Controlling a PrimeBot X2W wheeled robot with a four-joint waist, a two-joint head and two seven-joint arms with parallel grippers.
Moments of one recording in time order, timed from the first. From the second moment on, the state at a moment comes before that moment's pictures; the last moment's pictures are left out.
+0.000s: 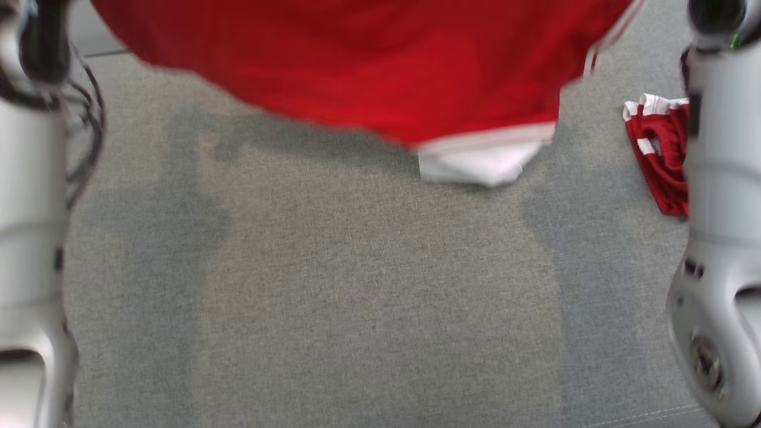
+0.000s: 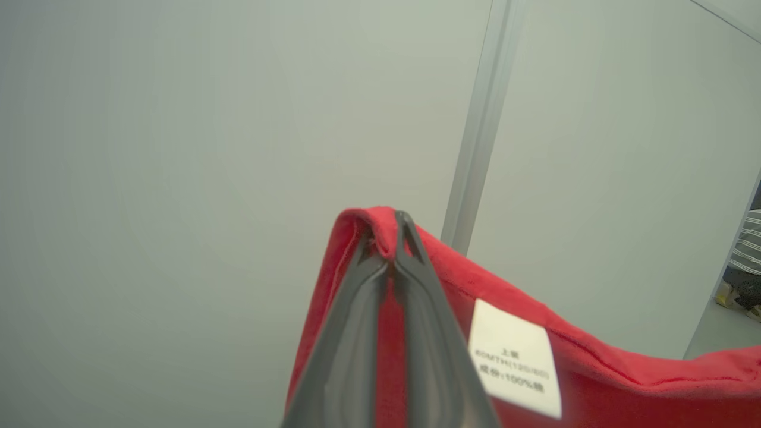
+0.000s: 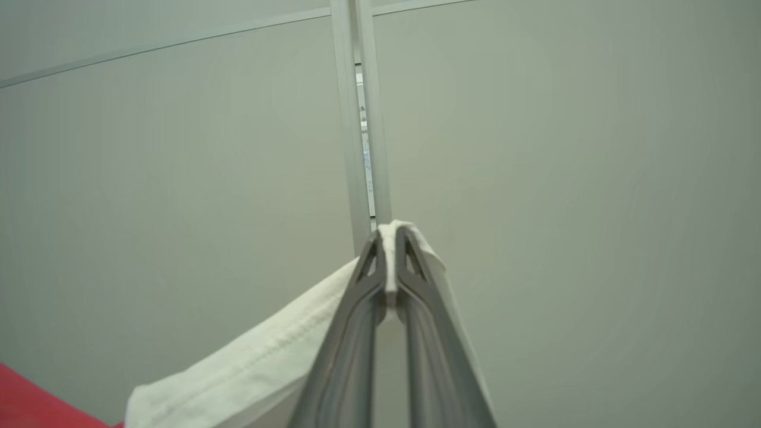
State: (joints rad) left arm -1.10 0.26 -0.18 0.38 -0.59 0.01 0.06; right arm -1.15 -0.05 -0.07 0.30 0.22 0.13 -0.03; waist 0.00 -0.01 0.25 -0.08
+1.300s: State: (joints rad) left arm -1.13 0.35 -0.19 0.63 -0.69 -0.13 -0.26; right arm -0.96 -0.07 0.16 0.34 0.38 0.13 -0.26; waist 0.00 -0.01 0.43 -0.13
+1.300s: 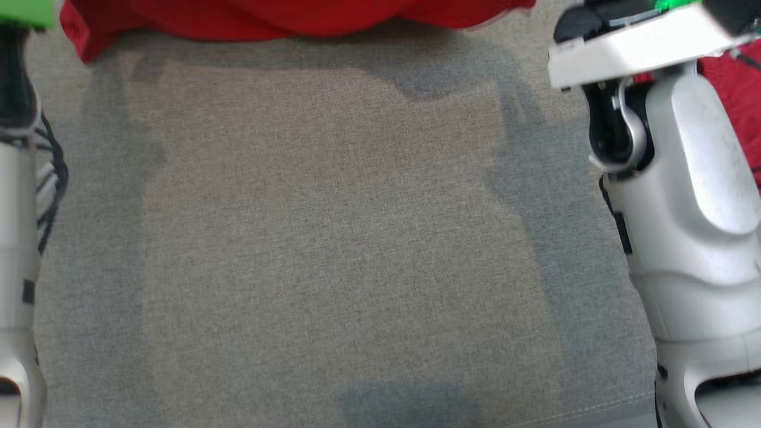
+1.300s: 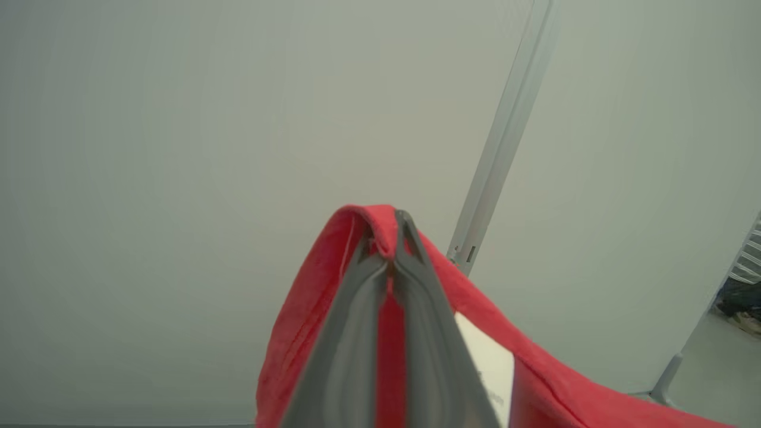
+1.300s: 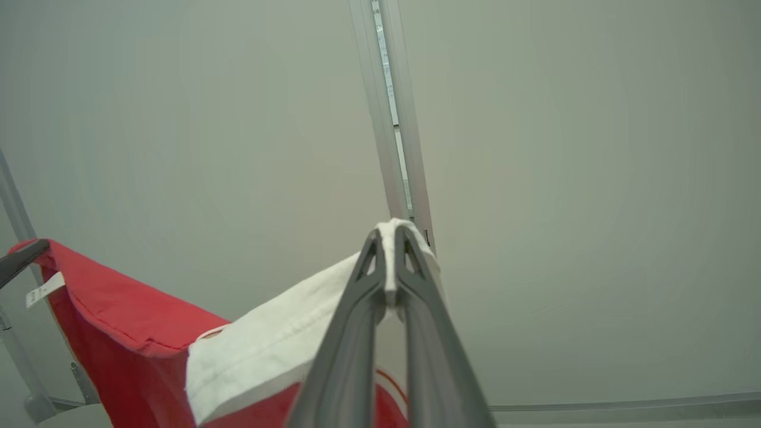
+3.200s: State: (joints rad) left arm 0.19 0.15 -0.06 0.21 -0.84 -0.05 -0.26; right arm 0.27 -0.05 0.11 0.01 0.48 0.13 -0.12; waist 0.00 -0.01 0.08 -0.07
